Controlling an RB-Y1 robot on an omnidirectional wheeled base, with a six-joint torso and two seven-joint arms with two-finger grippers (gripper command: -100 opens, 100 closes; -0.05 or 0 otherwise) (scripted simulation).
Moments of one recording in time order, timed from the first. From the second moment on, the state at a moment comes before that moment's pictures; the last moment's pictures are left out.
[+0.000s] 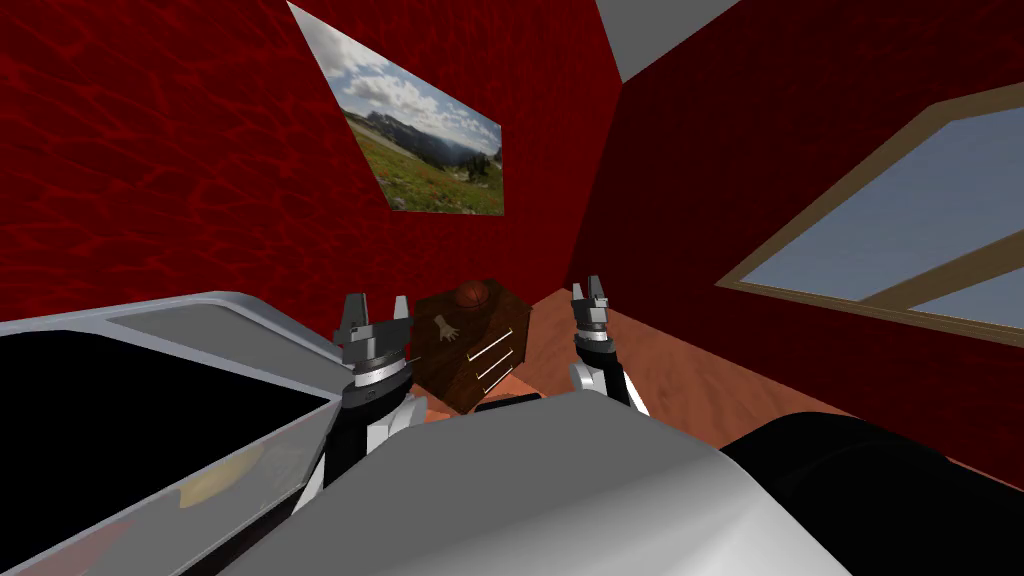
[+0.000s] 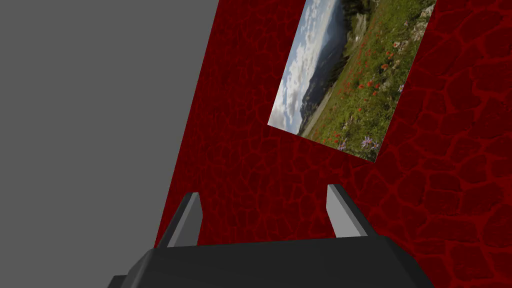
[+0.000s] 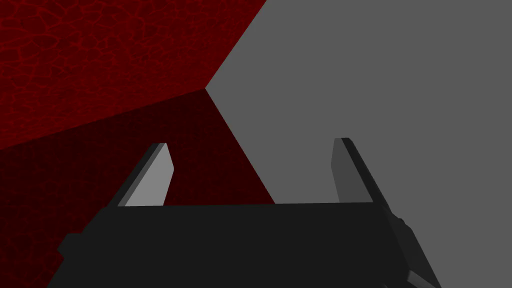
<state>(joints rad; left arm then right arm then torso) 0.52 0.05 -0.03 -2.36 0.03 -0.60 0.07 0.49 0.02 0.02 -2.33 0.06 -0.54 0.08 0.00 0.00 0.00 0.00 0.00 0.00</state>
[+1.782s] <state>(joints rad) 0.88 0.31 0.18 -1.83 -0.09 -0.70 0.27 0.49 0.02 0.02 -2.32 0.06 -0.54 0.08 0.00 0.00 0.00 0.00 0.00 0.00</state>
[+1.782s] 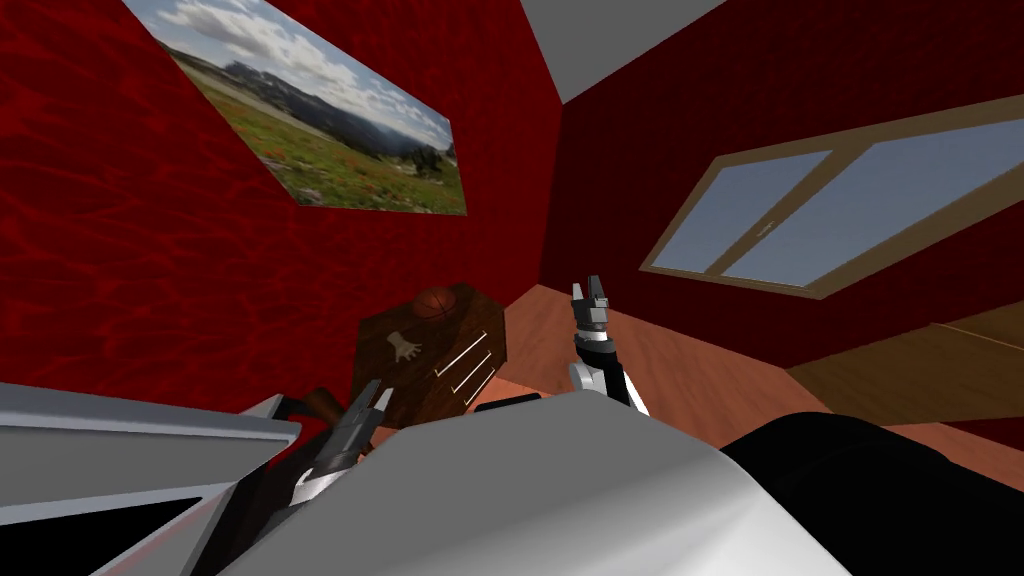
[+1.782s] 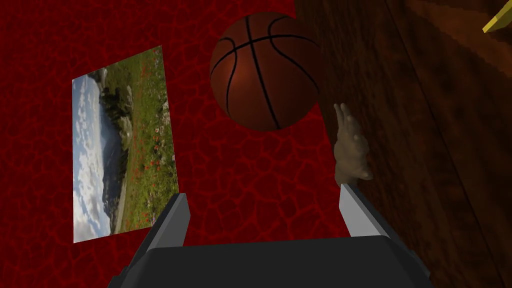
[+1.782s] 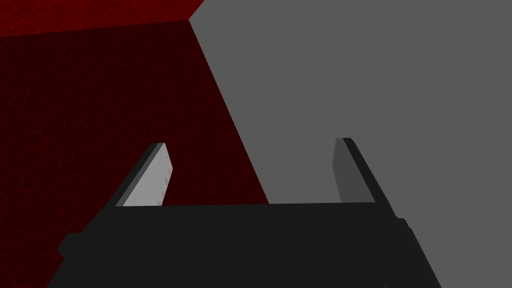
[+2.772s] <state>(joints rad) 1.09 0.40 0.30 -1.53 -0.15 -0.75 0.38 0.49 0.02 0.02 -2.33 0.06 -0.54 0.08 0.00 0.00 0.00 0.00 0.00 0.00</state>
